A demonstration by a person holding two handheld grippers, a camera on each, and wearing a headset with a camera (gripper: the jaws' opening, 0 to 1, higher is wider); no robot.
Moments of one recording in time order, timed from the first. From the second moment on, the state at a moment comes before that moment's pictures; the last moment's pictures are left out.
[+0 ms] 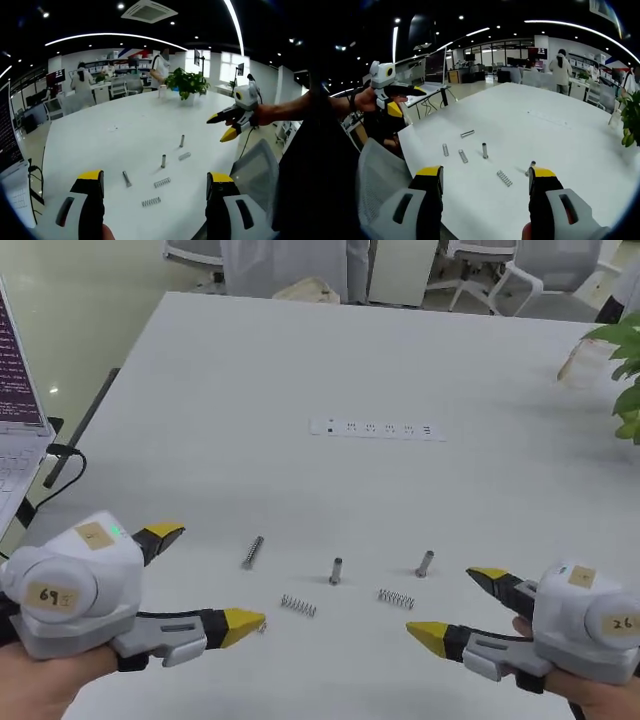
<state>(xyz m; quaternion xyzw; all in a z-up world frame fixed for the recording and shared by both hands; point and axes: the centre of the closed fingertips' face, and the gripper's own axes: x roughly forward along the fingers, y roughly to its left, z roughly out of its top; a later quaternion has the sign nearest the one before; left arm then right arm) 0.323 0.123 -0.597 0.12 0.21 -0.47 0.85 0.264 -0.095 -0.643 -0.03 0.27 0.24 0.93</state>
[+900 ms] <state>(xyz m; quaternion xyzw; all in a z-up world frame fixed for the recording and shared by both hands) 0.307 0.129 -0.604 0.12 0.21 -0.47 0.85 0.245 -0.091 -0.649 -0.05 0.28 0.25 0.93</state>
